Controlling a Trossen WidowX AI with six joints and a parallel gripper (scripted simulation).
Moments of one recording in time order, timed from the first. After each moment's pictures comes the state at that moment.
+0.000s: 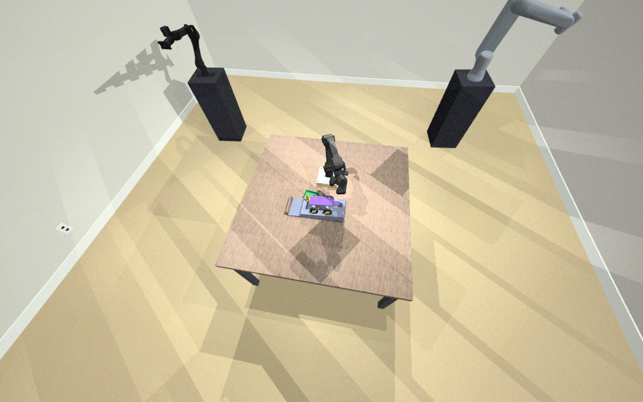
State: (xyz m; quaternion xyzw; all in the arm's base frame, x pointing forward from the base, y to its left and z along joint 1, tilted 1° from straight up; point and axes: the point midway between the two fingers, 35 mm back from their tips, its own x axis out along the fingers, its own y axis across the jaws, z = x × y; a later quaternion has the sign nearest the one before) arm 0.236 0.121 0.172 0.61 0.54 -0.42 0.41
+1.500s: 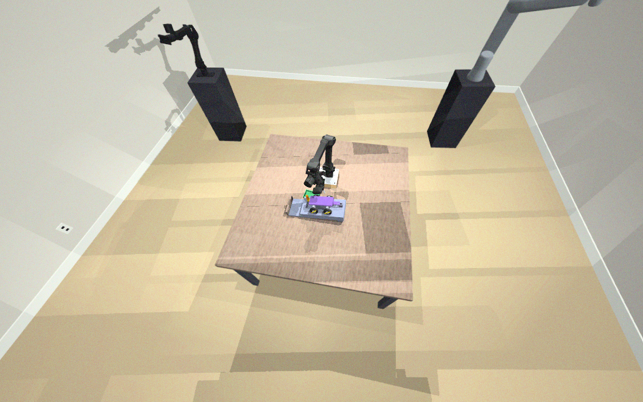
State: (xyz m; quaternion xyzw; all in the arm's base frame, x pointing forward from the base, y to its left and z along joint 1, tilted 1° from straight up) arm 0.228 -0.040 0.149 0.60 0.53 -0.43 0.41
